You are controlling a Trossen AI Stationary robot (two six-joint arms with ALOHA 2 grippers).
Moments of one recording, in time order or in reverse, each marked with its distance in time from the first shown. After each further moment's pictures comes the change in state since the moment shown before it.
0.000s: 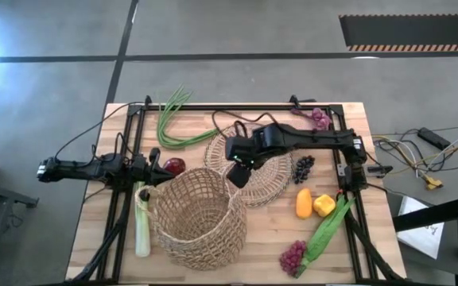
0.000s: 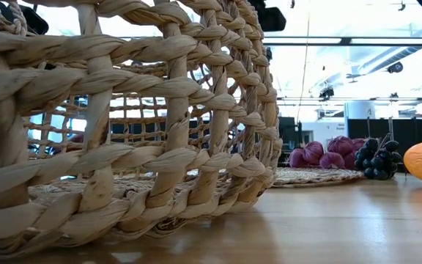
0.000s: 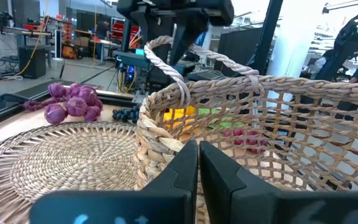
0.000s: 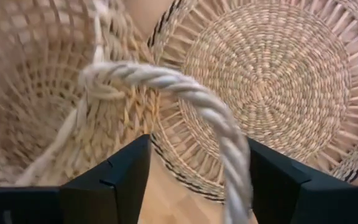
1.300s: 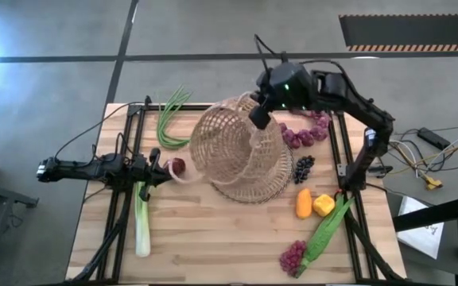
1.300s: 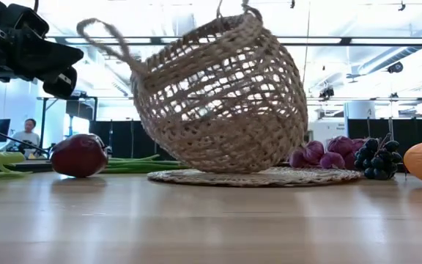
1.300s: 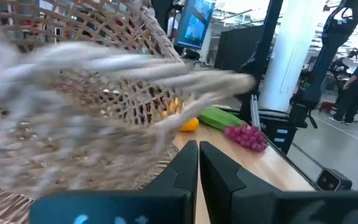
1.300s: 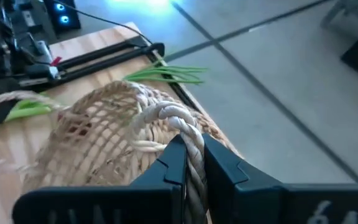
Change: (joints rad) left arm 0.000 0.006 0.000 -0.001 0.000 0.000; right arm -0.265 -0.211 0.205 0.169 0.218 -0.502
